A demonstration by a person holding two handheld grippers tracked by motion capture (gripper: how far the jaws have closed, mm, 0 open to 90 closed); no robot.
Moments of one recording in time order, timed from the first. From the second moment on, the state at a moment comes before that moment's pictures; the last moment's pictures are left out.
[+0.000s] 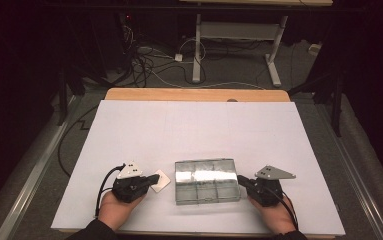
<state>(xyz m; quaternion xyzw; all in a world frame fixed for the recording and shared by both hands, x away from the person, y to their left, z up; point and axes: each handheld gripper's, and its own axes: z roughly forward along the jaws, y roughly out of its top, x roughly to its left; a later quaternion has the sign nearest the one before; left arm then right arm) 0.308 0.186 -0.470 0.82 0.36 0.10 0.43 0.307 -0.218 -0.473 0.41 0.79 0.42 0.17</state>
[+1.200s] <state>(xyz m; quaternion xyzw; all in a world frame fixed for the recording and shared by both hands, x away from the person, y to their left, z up) 0.295 0.195 -0.478 0.82 0.37 0.09 0.43 0.274 -0.217 -0.469 0.38 0.80 0.43 0.17</state>
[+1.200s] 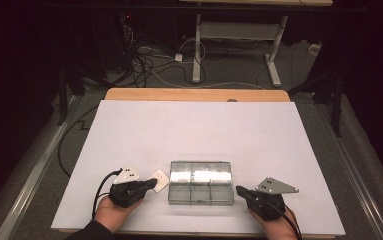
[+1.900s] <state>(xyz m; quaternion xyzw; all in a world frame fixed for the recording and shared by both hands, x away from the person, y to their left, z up) 0.299 0.199 -0.477 0.81 0.37 0.10 0.44 0.283 -0.223 -0.450 0.38 0.77 0.47 0.19</state>
